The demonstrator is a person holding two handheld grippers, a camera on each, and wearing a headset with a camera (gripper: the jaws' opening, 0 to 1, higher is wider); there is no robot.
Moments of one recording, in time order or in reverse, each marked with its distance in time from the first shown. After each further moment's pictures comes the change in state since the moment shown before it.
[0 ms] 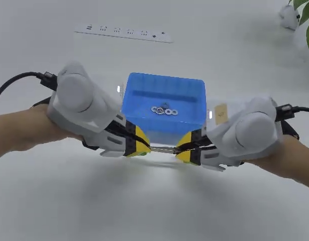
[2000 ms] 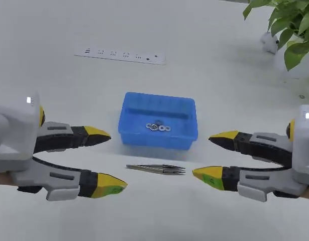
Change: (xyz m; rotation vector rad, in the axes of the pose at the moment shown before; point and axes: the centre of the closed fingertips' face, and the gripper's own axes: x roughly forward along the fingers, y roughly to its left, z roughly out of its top) left arm -0.095 -0.035 0.035 -0.237 -0.291 0.200; right arm -0.106 0.012 0.027 0.411 -0.377 -0.231
